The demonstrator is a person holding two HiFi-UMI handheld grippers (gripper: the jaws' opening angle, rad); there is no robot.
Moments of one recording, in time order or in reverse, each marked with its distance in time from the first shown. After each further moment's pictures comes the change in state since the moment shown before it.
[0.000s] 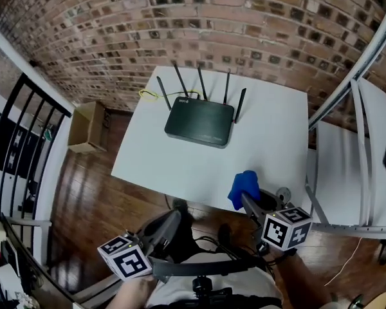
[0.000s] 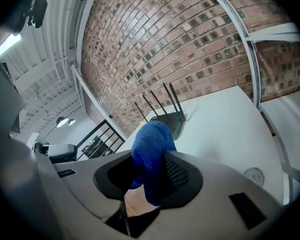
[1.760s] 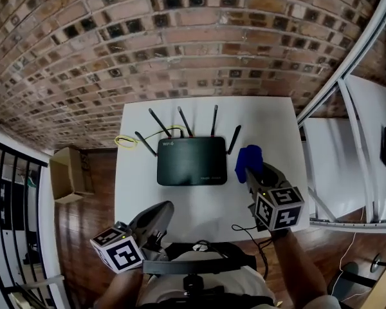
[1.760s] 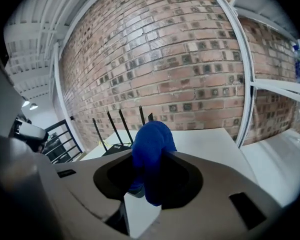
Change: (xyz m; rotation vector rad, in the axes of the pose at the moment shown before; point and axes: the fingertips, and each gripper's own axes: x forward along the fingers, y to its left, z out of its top) left arm 0.128 0.086 0.184 0.105 0.229 -0.152; right arm 0.129 -0.071 0.169 -0.144 -0.184 -0.420
